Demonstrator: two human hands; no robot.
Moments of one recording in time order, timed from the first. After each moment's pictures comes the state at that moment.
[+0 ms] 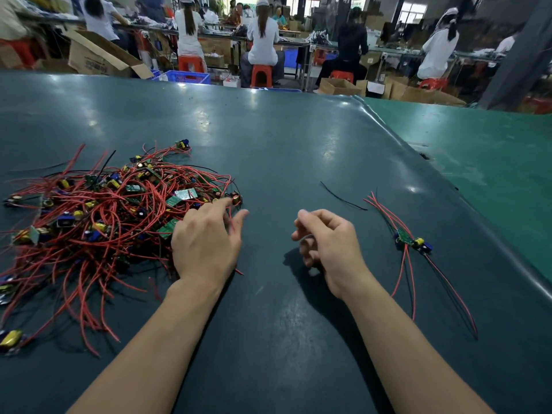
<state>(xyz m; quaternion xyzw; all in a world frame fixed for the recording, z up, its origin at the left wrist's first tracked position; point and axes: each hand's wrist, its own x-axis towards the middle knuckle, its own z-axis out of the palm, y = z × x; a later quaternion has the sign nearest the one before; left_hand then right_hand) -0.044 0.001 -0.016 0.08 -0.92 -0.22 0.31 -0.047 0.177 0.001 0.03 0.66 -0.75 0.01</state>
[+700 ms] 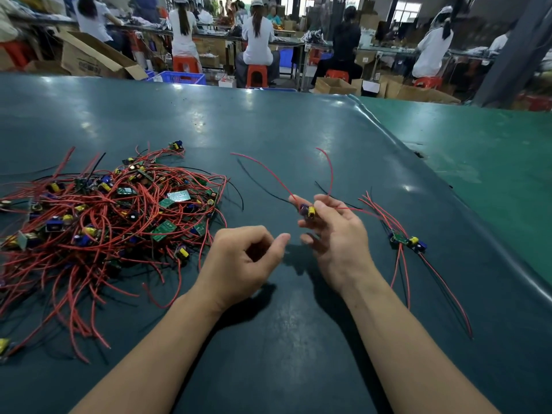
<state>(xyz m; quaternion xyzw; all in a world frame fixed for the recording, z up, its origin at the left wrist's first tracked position) -0.026 0.030 -0.016 -0.21 -0.81 -0.46 0.30 -0.051 0.185 0.011 0.03 0.48 -0.88 0.00</state>
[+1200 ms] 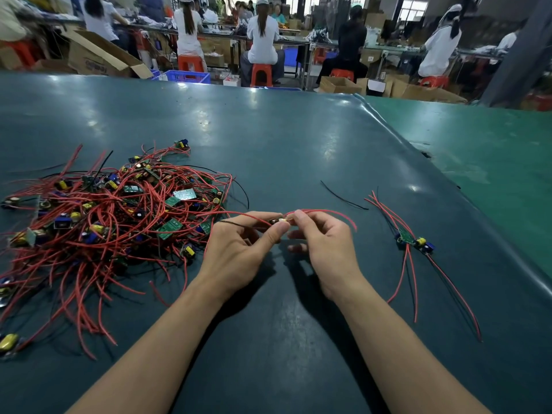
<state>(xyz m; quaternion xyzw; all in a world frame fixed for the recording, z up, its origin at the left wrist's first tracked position) -0.034 0.025 -0.014 -0.12 -0.77 -0.60 0.19 -0.044 0.166 -0.001 -0.01 0.66 -0.75 -0.05</state>
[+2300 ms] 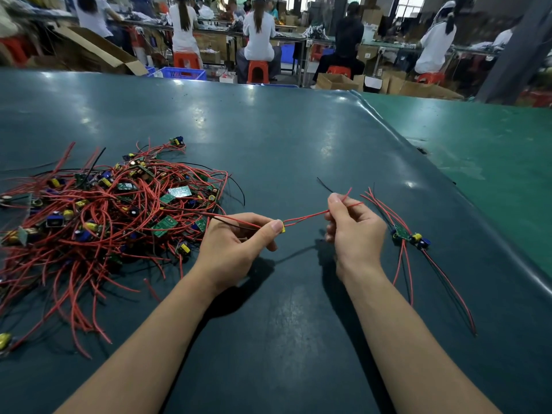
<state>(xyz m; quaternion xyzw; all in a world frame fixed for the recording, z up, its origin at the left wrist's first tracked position) -0.030 0.022 -0.007 -0.12 -0.76 -0.63 0.11 -0.063 0.193 -0.004 0.12 0.60 -0.77 -0.19</state>
